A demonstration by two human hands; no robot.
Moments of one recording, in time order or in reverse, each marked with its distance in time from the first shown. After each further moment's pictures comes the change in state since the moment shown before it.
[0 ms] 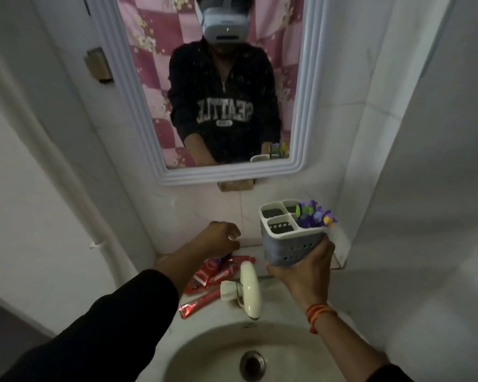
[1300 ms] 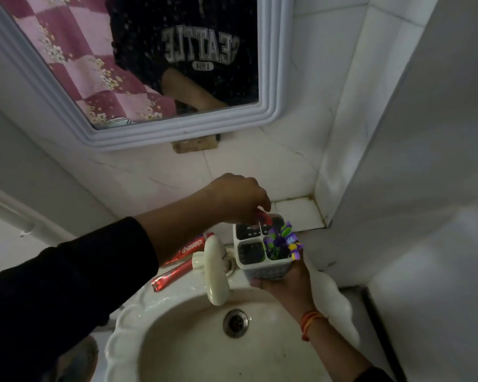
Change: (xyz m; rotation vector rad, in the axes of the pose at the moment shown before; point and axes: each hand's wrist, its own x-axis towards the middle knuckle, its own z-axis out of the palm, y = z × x) left_hand 0.056 0.101 0.014 0.763 -0.161 0.543; right_hand -0.045 0.118 0.010 0.325 -0.427 0.380
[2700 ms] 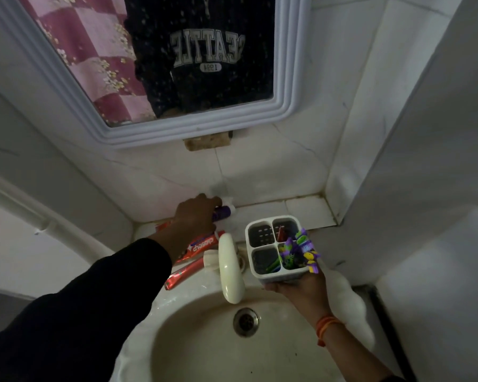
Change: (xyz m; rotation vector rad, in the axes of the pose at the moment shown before) left_hand -0.036 -0.051 0.112 -0.362 -0.068 -0.649; right_hand -0.002 0.006 -0.003 0.791 -0.072 0.355
